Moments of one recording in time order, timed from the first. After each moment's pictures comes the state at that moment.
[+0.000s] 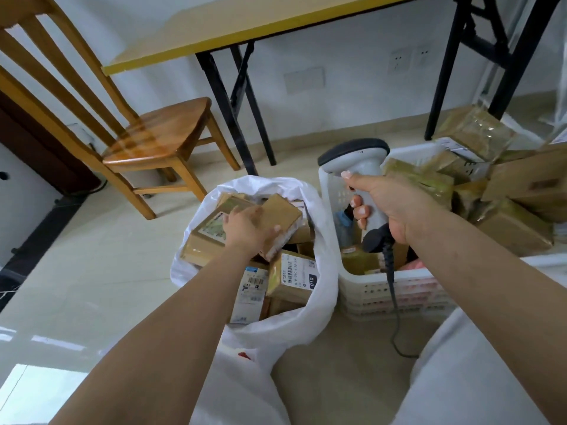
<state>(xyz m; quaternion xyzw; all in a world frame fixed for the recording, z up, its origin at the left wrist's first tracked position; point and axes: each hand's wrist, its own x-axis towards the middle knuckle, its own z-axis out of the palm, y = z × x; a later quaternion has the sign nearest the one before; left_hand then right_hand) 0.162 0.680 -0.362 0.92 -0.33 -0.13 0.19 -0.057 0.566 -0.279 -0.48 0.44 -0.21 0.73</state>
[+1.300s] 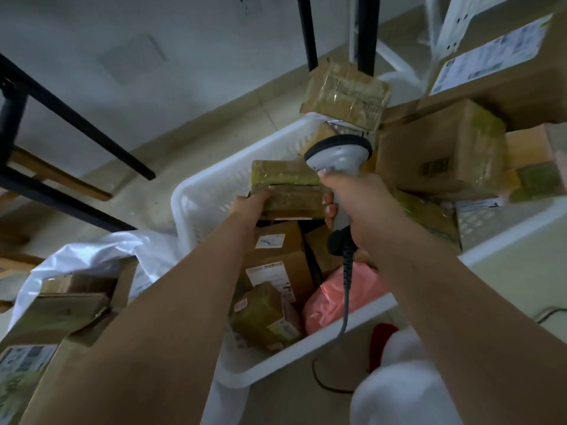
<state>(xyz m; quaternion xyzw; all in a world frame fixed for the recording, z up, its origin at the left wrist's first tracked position) 0.028 0.344 -0.472 0.81 -0.17 -0.45 0.34 -0.148 0.346 -0.394 -0.24 0.60 -0.30 0.70</state>
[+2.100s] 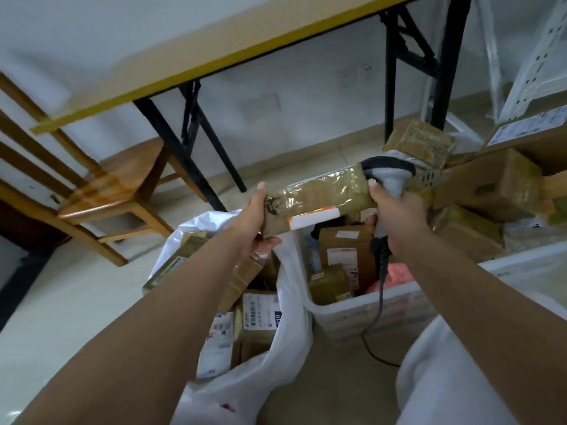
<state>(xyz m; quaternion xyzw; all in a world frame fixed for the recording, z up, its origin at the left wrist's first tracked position) 0.088 0.555 -0.316 0.78 -0.19 -0.43 0.41 -0.121 0.472 -0.336 -0.36 0.55 -0.41 0.64</state>
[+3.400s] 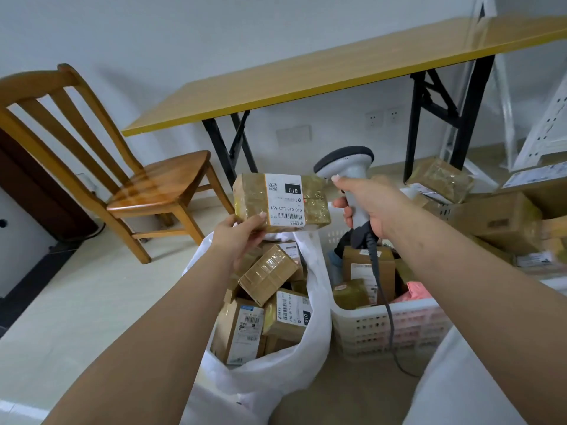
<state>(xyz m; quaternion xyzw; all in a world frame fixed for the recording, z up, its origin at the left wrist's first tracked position) 0.147 0.672 -0.276 0.68 -0.17 -0.36 0.62 -0.063 0.561 -0.211 -0.48 0.44 -0.28 0.70</state>
